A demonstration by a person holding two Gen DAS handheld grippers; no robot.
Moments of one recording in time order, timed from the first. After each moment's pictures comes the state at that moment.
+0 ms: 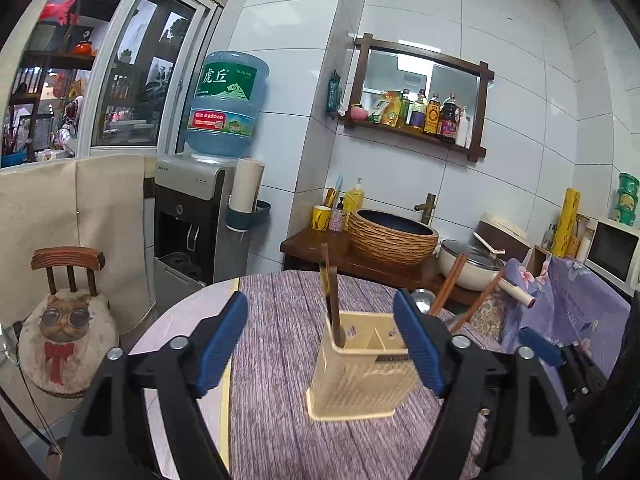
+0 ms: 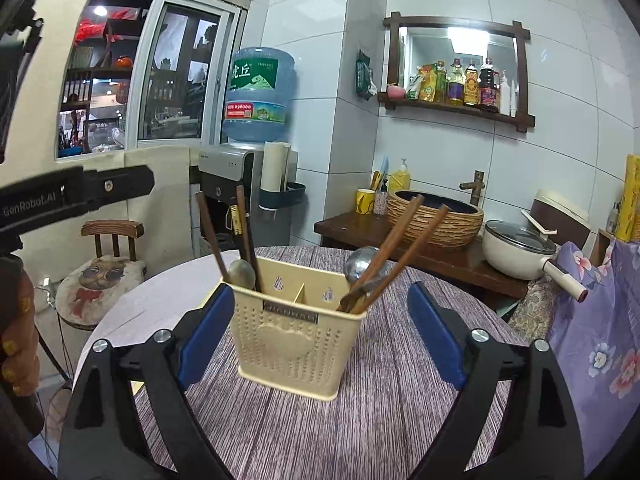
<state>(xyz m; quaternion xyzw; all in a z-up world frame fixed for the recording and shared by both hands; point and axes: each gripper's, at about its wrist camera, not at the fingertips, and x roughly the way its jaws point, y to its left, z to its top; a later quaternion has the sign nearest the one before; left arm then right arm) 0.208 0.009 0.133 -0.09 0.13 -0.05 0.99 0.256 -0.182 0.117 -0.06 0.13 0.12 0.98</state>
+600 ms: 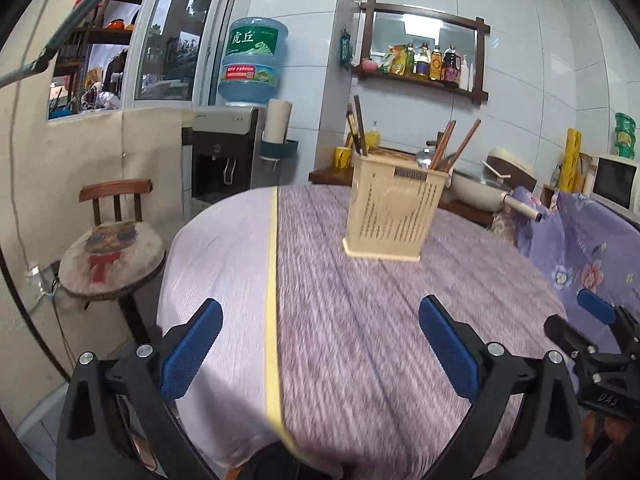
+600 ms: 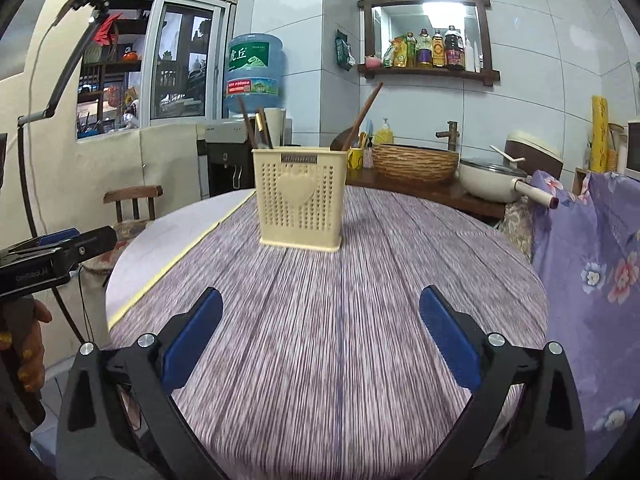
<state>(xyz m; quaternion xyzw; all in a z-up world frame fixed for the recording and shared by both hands) 0.068 0.013 0.007 -0.05 0.20 -0.01 0.98 0.082 -0.232 0.005 -0.01 0.17 0.11 0.98</state>
